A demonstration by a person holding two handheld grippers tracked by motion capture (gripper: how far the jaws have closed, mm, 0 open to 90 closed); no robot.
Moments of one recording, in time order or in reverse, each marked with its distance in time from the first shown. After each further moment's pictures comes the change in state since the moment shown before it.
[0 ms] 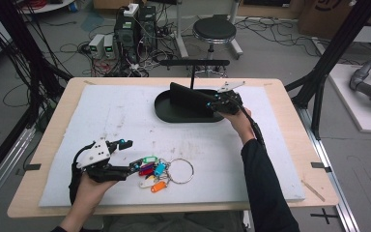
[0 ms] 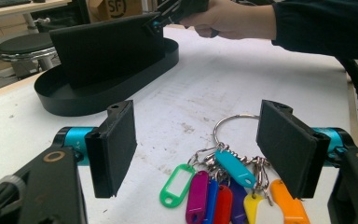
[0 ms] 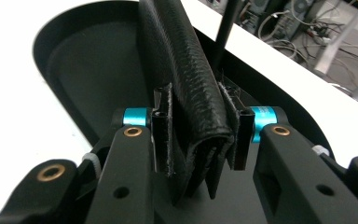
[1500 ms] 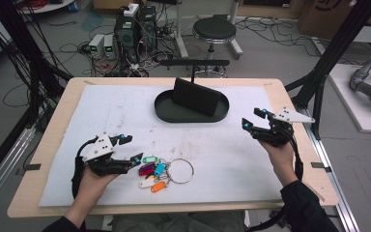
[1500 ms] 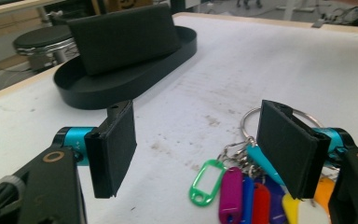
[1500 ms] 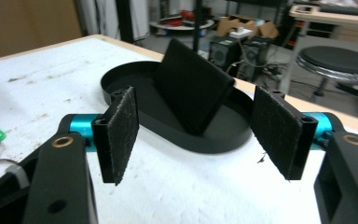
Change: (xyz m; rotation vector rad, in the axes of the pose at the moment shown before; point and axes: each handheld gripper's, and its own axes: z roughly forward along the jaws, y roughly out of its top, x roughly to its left) left arm 0.015 -0.001 0.011 0.051 0.089 0.019; right arm 0.048 -0.073 -0.171 -0.300 -0.132 0.206
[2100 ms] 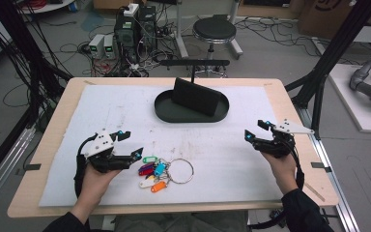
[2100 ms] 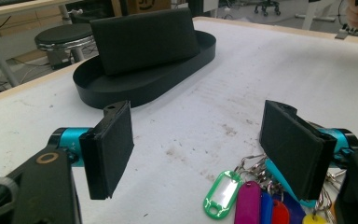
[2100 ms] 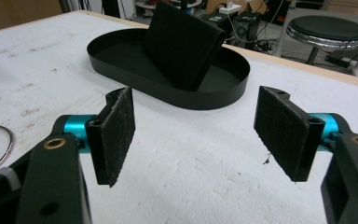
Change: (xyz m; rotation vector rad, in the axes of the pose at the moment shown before) left arm 0.005 0.002 0.005 -0.033 0.024 -0.054; right arm 0.001 -0.028 -0.008 0.078 -0.030 0.018
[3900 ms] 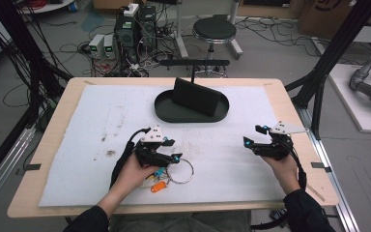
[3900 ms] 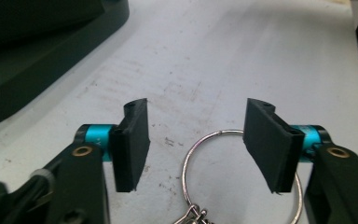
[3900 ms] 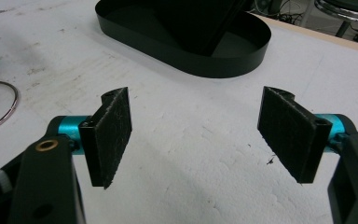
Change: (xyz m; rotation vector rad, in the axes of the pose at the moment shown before) left arm -0.047 0.026 0.108 0.294 -0.260 0.010; right arm -0.008 -0.011 0.007 0.113 0.070 -0.039
